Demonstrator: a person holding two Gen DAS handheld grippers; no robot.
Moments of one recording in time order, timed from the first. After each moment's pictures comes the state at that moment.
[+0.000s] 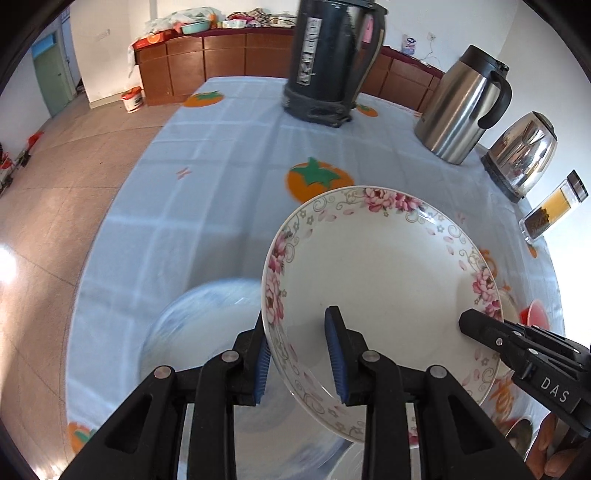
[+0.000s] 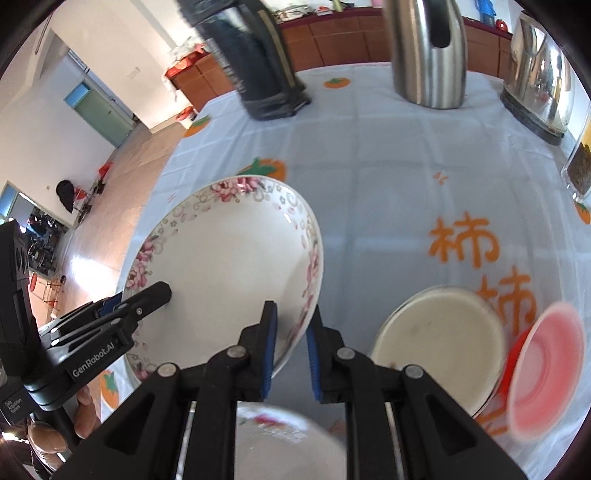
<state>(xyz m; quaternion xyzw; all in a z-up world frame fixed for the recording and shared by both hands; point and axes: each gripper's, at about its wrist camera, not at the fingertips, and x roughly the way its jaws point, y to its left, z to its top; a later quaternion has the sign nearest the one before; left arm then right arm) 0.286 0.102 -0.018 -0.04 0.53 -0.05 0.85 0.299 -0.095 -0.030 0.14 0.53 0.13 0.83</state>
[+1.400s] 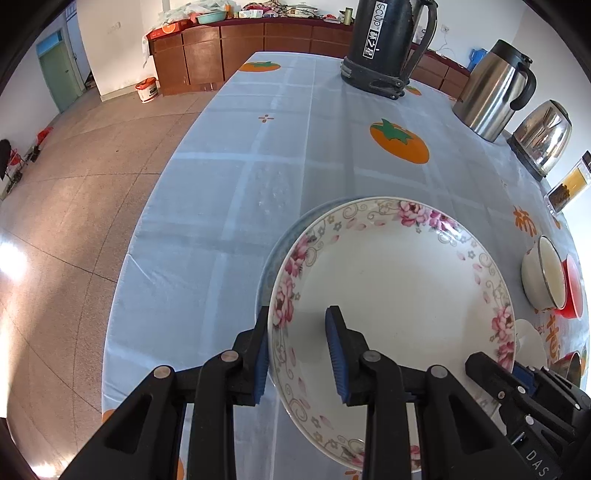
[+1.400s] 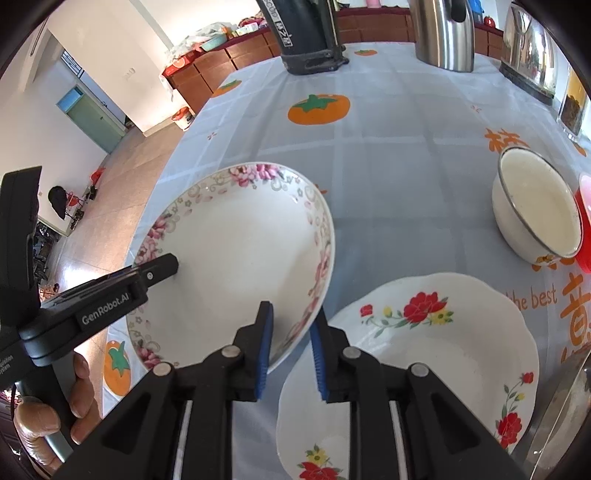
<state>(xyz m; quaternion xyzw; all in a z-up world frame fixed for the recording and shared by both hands) 0.242 0.191 -0.056 -0.02 0.54 -0.03 0.84 0.223 0.015 -0.070 0.14 0.51 0.10 0.84</state>
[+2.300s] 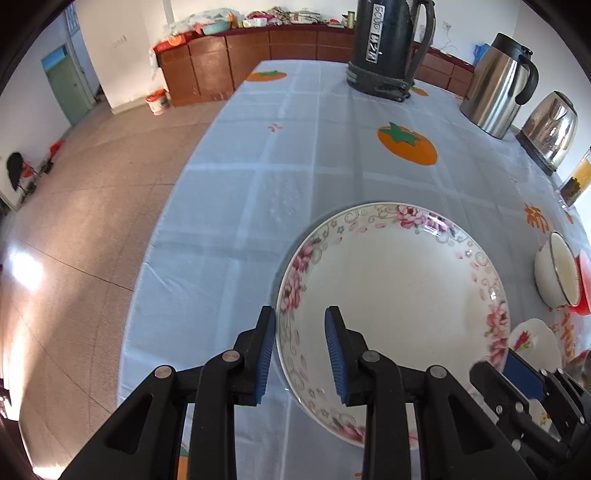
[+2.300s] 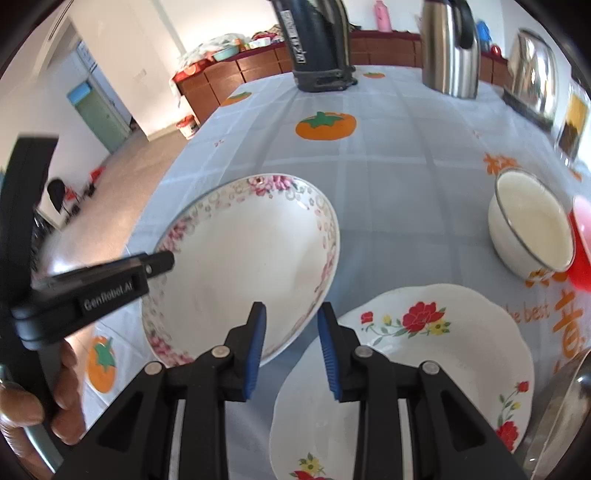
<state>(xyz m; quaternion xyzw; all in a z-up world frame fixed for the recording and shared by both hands) 0.239 0.187 -0.051 0.01 0.52 0.00 0.85 0.209 0.027 -0.068 0.08 0.48 0.09 0.87</state>
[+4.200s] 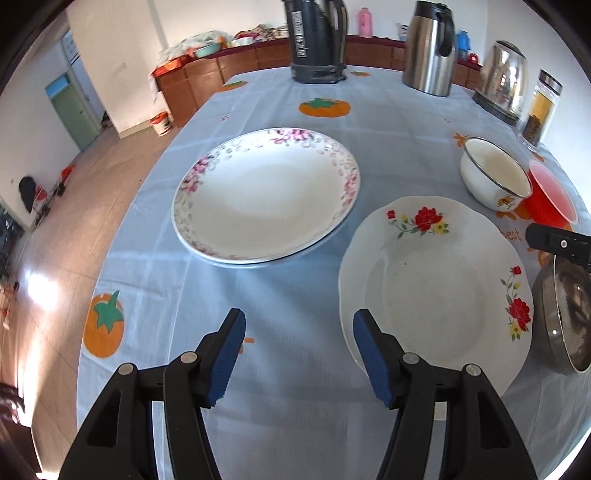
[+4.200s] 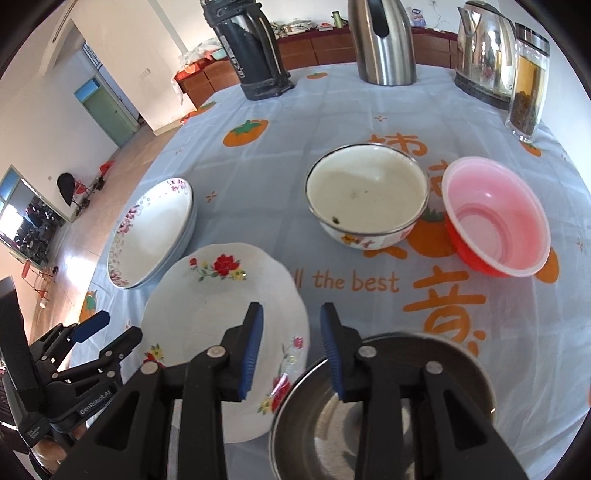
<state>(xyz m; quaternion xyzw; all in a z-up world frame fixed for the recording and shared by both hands) 0.109 0.081 -0.058 0.05 0.49 0.01 0.87 0.168 -0.144 -0.051 0.10 0.50 0.13 0.85</state>
